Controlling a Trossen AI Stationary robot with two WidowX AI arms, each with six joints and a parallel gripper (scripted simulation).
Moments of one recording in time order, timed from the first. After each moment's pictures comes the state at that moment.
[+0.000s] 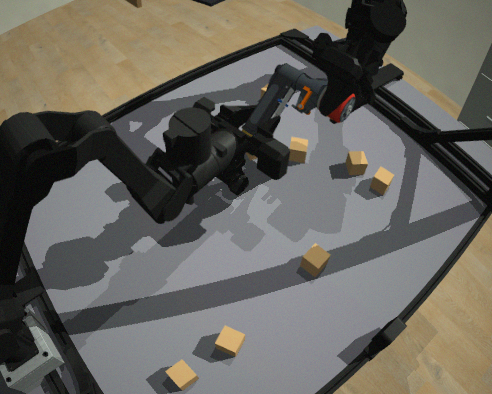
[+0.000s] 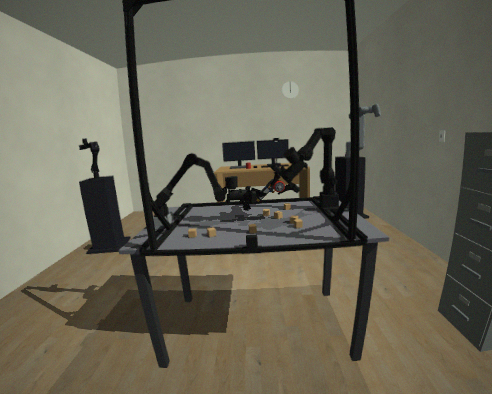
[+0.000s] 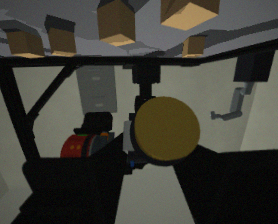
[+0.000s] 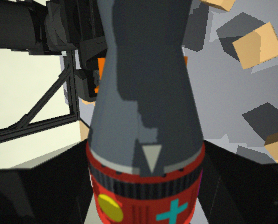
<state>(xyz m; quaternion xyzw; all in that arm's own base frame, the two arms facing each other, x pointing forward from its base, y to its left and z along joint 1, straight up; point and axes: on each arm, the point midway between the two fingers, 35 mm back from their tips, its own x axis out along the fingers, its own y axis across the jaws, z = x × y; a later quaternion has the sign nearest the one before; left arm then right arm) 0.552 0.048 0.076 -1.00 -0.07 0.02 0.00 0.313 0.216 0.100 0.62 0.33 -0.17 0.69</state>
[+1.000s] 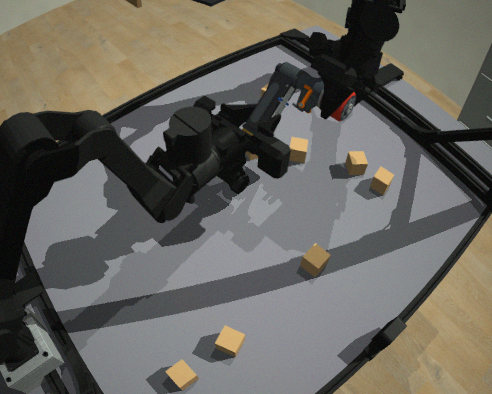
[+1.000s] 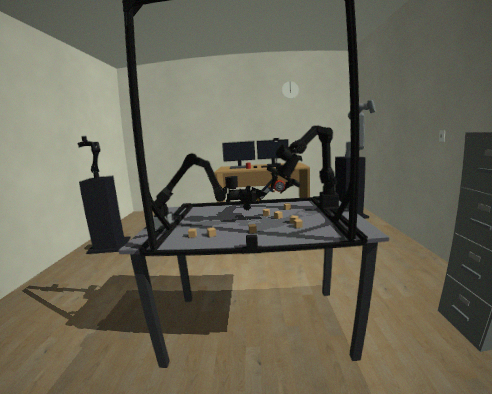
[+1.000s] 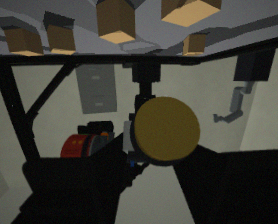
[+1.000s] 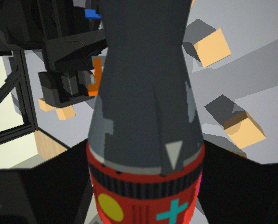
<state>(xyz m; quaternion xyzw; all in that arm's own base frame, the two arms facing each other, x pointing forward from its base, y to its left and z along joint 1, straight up) 0.553 0.048 0.078 -1.00 -0.07 0.02 0.00 0.312 0.216 0.103 0.58 0.41 -0.27 0.66</state>
